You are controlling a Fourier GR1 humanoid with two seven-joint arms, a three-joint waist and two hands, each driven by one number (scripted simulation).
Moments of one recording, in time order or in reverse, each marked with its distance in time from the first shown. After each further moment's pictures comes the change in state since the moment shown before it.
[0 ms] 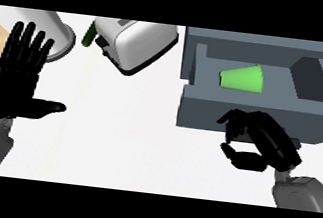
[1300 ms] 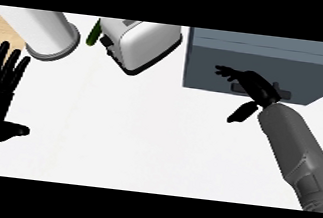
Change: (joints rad) left arm 0.162 -0.028 0.183 0.035 -0.039 -0.286 -0.012; right arm -0.646 0.047 -0.209 1.143 0.122 -0.147 -0.400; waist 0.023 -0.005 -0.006
